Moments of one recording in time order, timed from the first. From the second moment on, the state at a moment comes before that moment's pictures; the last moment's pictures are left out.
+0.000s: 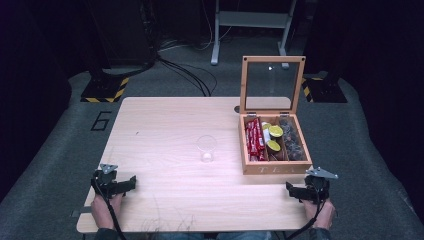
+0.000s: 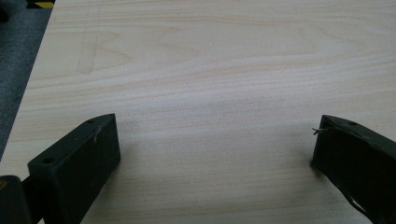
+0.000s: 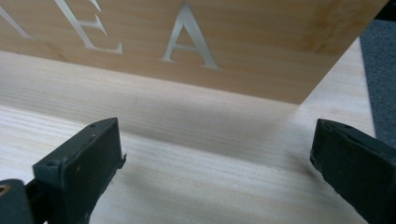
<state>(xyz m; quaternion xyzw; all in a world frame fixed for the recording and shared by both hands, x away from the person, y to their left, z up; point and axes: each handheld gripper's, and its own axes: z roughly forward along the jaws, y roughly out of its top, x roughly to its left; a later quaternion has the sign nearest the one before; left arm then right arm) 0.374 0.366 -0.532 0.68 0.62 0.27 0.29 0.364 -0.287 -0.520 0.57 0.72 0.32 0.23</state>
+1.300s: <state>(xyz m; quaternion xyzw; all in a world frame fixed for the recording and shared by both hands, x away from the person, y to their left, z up) 0.374 0.366 -0.532 0.68 0.62 0.26 0.29 0.411 -0.286 -0.428 0.54 0.73 0.34 0.23</state>
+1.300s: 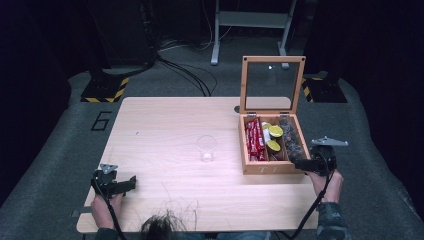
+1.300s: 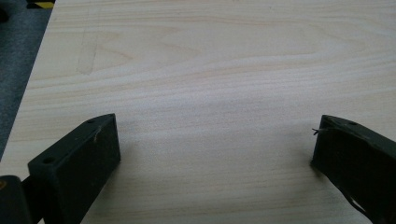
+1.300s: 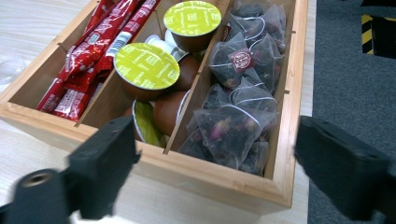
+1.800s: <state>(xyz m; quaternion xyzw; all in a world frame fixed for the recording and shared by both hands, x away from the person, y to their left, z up) 0.374 0.366 -0.532 0.68 0.62 0.26 0.29 0.431 -0.284 -0.436 0.56 0.74 0.32 0.21</state>
